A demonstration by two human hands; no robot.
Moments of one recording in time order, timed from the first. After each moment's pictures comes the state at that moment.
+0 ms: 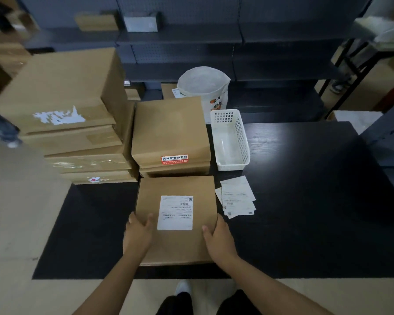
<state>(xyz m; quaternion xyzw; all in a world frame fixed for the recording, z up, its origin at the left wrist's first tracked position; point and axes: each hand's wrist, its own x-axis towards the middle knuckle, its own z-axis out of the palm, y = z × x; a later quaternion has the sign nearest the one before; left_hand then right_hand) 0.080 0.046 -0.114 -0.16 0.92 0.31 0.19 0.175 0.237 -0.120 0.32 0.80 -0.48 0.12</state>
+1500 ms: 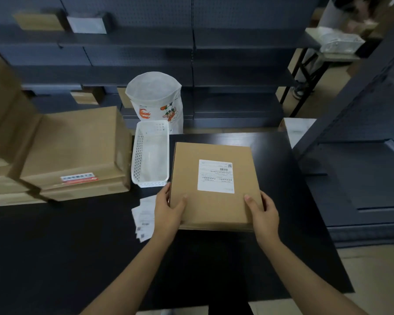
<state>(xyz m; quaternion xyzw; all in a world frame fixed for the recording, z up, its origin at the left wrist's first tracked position) 0.131 0.396 -0.068 -0.04 0.74 0.65 0.15 0.232 0.594 -0.077 0.45 0.64 -0.60 -0.17</state>
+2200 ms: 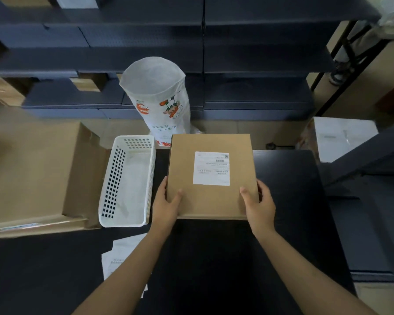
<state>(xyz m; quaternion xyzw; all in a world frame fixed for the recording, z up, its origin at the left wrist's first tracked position) -0.022 0.510 -0.140 -0.09 0.80 0.57 0.15 0.058 0.715 -0.135 0.42 0.70 -0.57 -0.10</state>
